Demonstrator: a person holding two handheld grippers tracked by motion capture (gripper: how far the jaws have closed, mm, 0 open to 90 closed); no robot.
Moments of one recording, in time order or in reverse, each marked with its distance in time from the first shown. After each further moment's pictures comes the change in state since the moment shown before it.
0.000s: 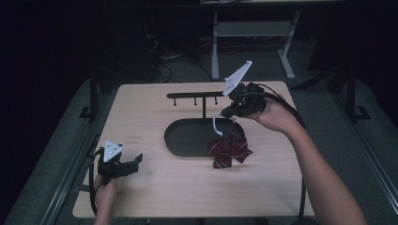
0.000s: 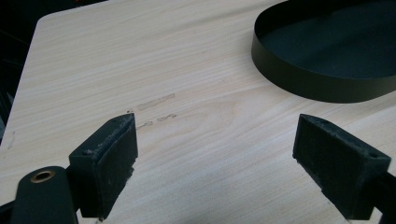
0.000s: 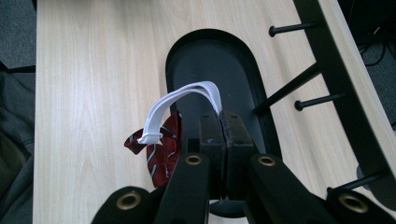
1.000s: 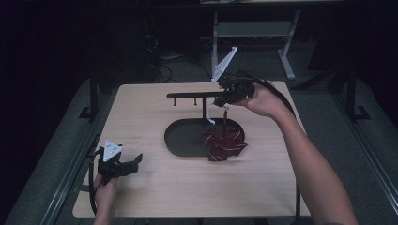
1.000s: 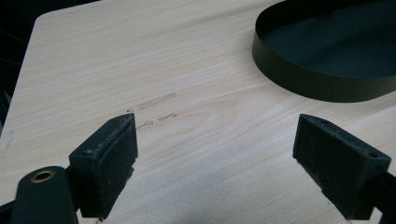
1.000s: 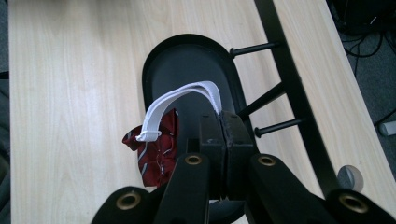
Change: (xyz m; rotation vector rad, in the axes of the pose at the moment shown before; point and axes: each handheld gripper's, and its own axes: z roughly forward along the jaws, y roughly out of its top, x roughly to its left) left arm 0.002 -0.001 0.002 0.001 -0.007 -0.004; right arm -0.032 0.029 0.012 0.049 -0.005 0.023
